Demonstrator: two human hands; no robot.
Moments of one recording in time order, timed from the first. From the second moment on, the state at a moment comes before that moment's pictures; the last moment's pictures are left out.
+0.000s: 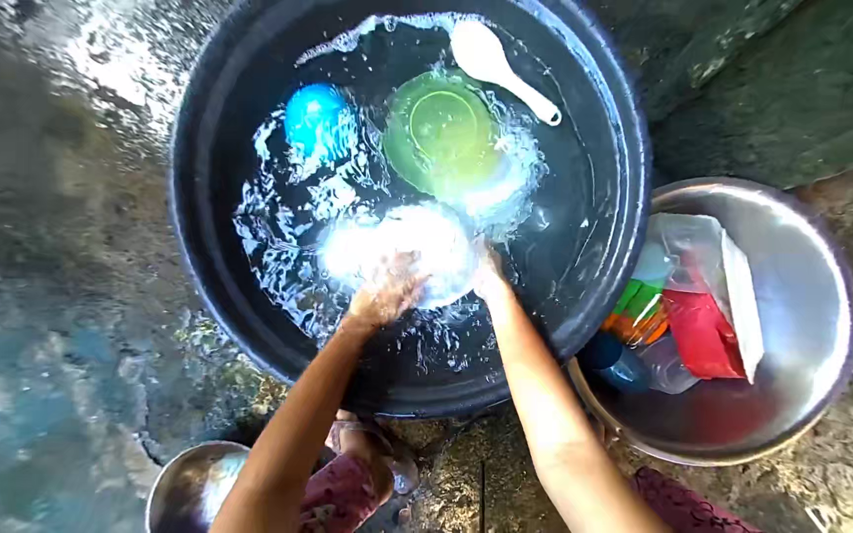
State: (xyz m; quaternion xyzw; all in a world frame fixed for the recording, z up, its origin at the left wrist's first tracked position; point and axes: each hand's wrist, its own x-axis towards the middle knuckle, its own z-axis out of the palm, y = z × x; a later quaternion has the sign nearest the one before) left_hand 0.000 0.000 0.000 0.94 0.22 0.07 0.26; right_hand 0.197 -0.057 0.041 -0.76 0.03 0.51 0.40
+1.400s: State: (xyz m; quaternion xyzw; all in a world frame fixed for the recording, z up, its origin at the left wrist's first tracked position) left_hand 0.095 0.017 0.229 0.97 -0.03 0.19 0.15; right_hand 0.361 -0.145 0.244 -0.57 -0.81 -0.01 0.16
